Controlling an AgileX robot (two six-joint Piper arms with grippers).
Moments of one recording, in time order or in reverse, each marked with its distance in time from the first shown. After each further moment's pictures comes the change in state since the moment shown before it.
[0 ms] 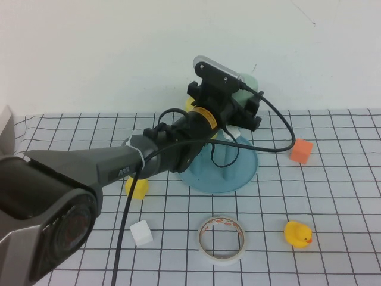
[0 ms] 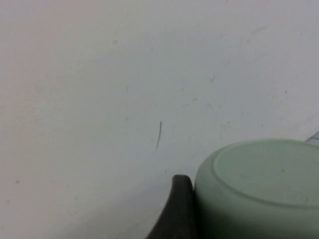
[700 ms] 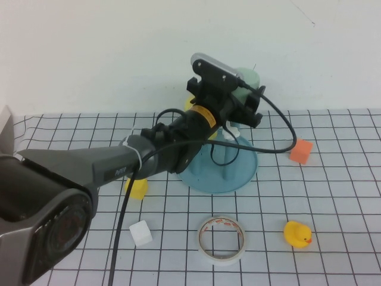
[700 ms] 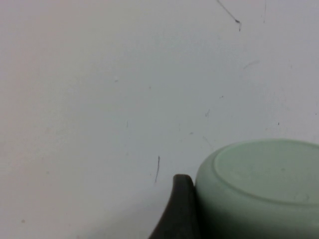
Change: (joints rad) right arm 0.000 0.000 0.000 0.000 0.000 0.000; left arm -0.001 -0.030 0.036 -0.004 -0.065 0.003
